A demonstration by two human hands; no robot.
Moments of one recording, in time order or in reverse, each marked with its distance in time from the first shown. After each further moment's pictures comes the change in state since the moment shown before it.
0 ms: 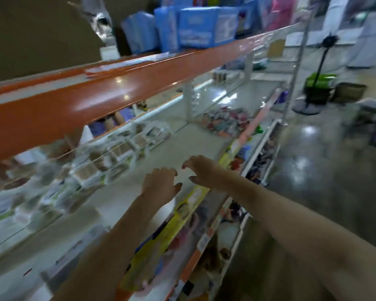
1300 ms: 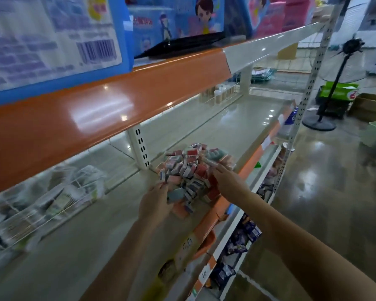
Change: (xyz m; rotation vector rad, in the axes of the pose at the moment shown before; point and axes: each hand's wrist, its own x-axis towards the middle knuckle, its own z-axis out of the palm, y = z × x) left_hand 0.403 0.136 0.074 -0.304 0.138 -0.141; right_hand 0.179 0.430 0.007 0.064 0.245 0.094
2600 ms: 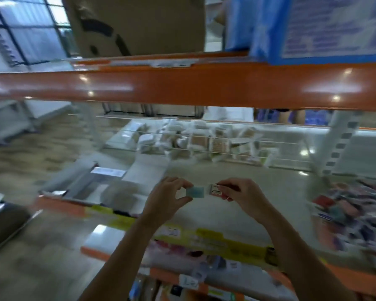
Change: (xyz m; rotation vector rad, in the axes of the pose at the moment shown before) left_hand -0.298 -0.058 -0.105 0.025 0.542 -0.701; right_hand -0.035 -0.264 0.004 0.919 -0.638 -0.690
